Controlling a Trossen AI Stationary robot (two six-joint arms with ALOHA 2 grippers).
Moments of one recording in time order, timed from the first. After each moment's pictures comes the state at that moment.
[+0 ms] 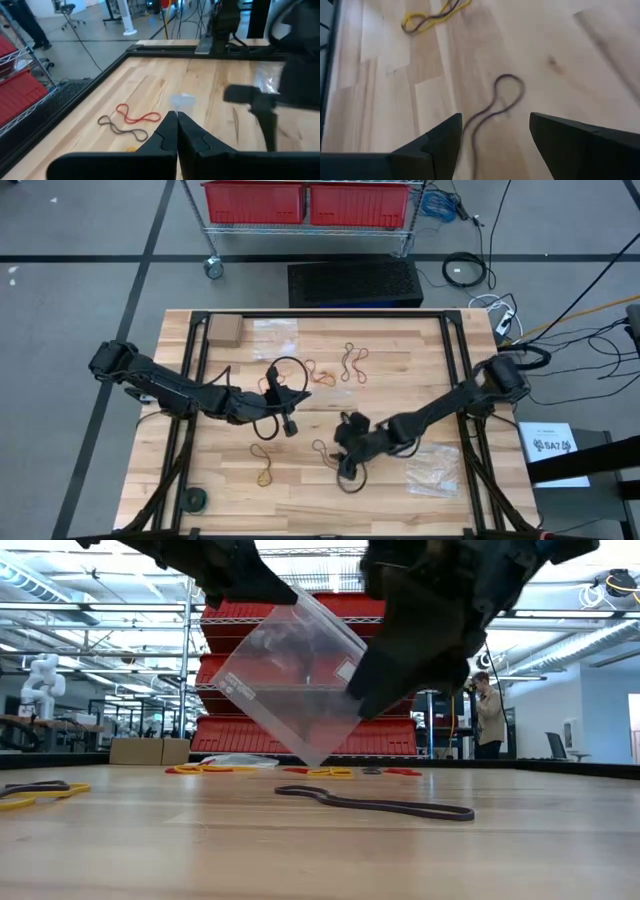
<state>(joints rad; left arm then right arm) -0.28 1.32 0.73 0.30 -0.62 -0.05 0.40 1.81 1.07 -0.11 0.29 0.68</state>
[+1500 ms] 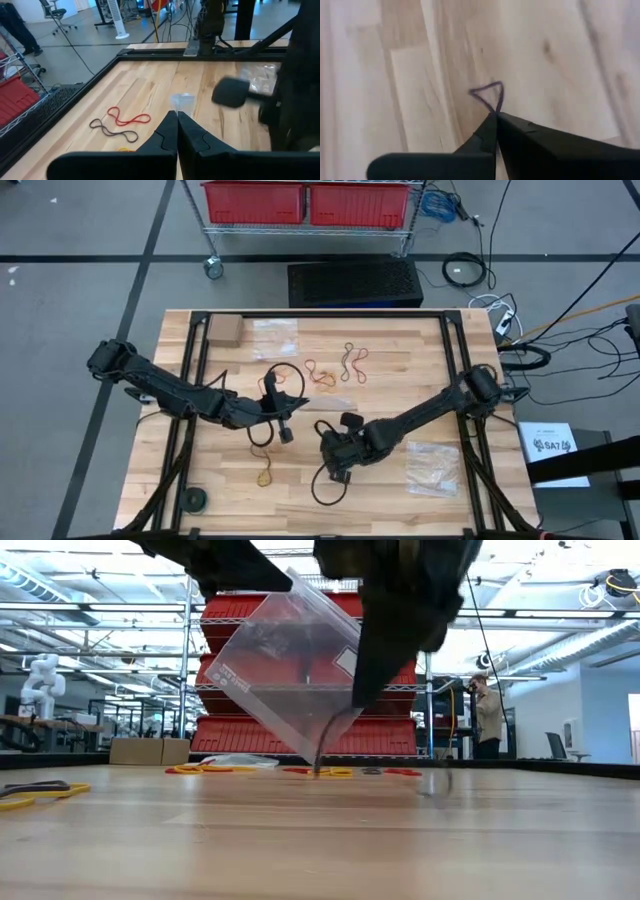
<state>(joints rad) -0.33 1.31 0.73 0.29 -0.63 -0.04 0.40 1.96 1.48 -0.68 0.27 0.59</state>
